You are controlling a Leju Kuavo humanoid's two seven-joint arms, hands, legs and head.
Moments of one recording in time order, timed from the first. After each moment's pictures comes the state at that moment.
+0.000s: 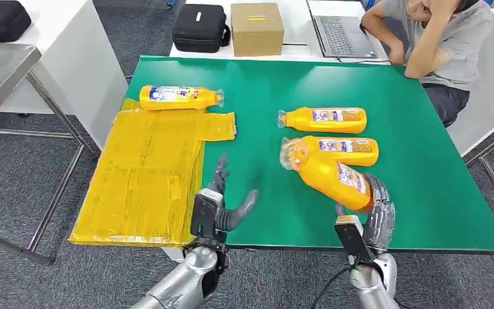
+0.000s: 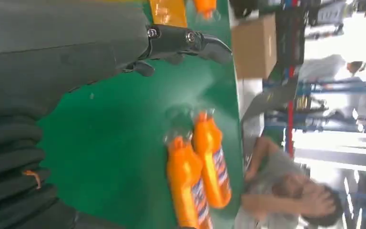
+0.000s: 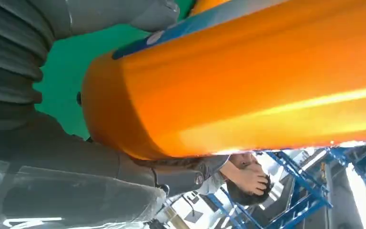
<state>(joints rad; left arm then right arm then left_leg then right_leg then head) -0.42 -0.36 -0.71 -0.68 0.30 0.41 -0.70 -0.10 -0.04 0.11 -1.10 0.37 -0.69 -0.70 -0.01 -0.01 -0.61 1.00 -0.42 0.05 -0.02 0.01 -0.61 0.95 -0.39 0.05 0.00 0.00</state>
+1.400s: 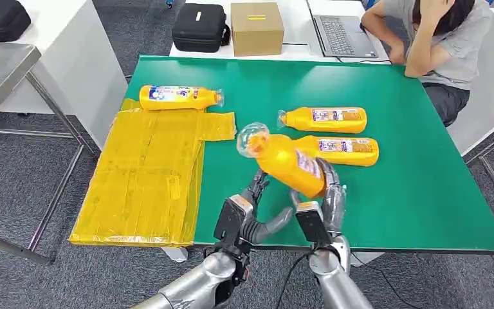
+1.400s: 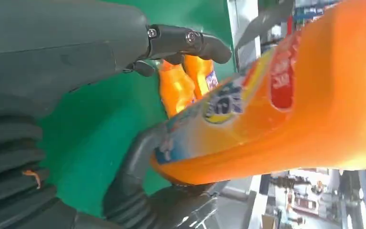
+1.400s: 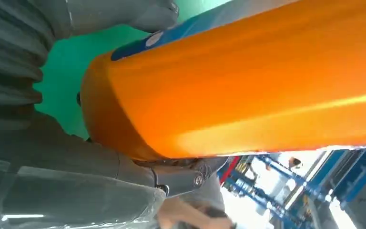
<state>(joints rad) -0.49 -0.36 -1.02 -0.69 0.53 0.35 -0.68 -0.23 0.07 0.36 -1.01 0.23 -0.69 -0.70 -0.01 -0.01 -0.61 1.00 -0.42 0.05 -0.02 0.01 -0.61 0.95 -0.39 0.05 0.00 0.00</state>
